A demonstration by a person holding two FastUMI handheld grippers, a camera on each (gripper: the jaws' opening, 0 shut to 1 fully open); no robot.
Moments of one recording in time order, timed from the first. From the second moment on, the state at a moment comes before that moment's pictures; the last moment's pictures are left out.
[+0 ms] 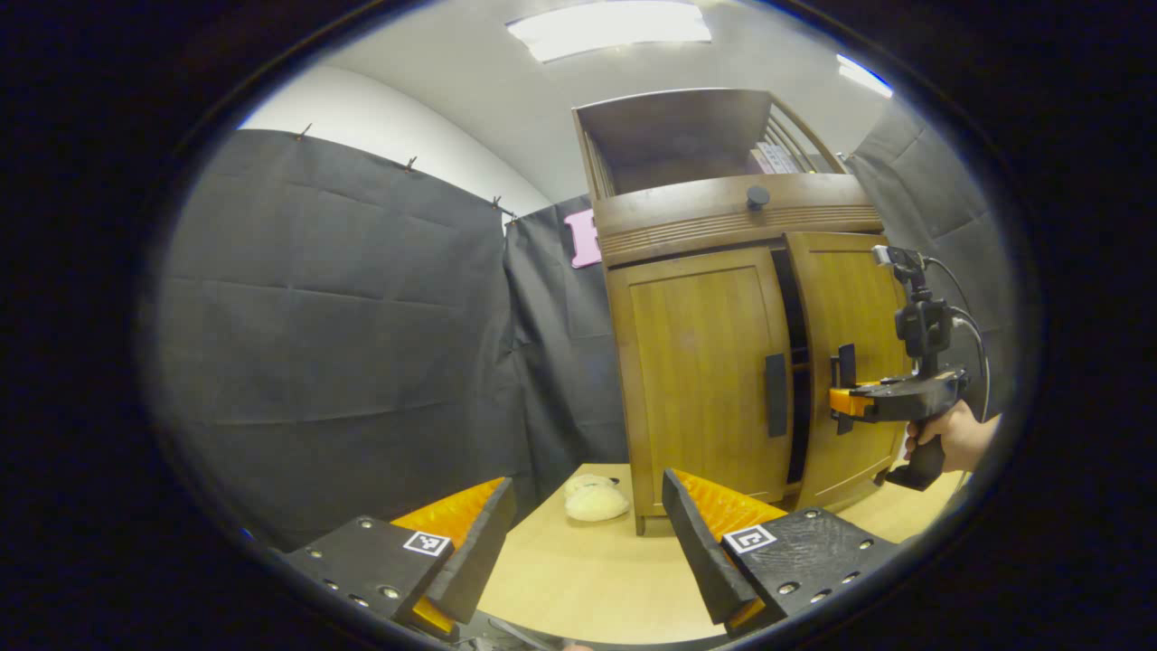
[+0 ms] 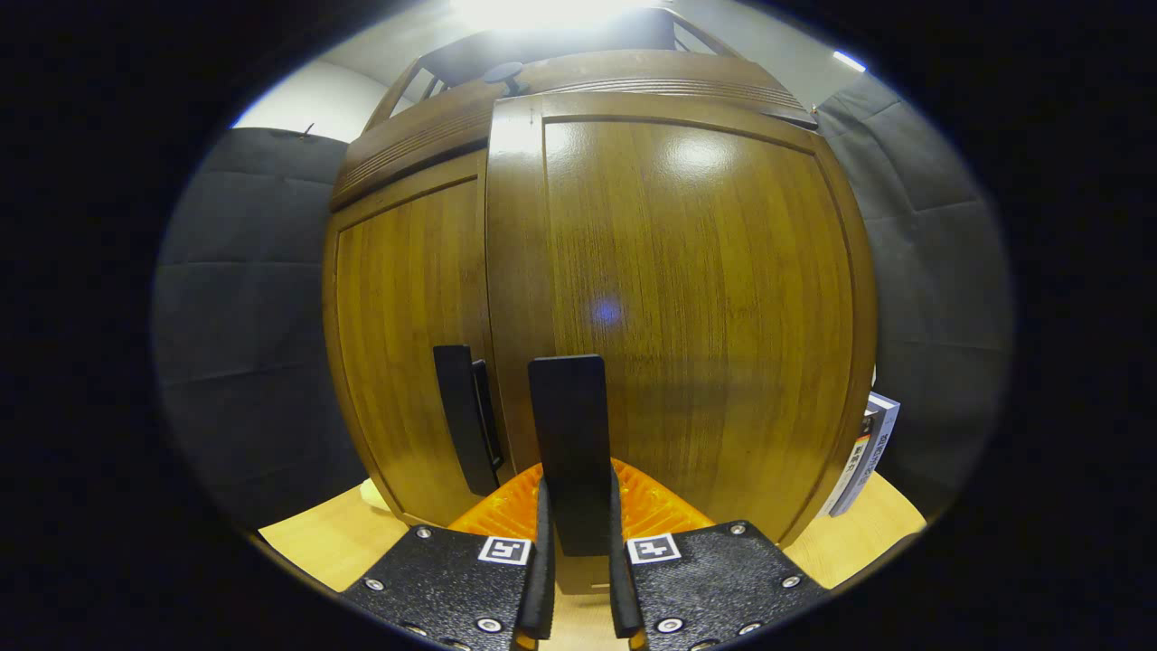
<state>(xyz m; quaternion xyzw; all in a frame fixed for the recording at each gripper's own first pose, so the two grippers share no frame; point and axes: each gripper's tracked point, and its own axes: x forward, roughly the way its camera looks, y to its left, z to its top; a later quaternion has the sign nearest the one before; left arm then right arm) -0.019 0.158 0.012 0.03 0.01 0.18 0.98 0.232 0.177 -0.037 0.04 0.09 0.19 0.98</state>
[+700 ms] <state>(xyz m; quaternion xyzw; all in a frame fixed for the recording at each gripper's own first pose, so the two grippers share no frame) -0.010 0.142 0.012 0.03 0.00 0.11 0.99 0.168 0.122 -0.033 0.04 0.11 0.18 0.98</state>
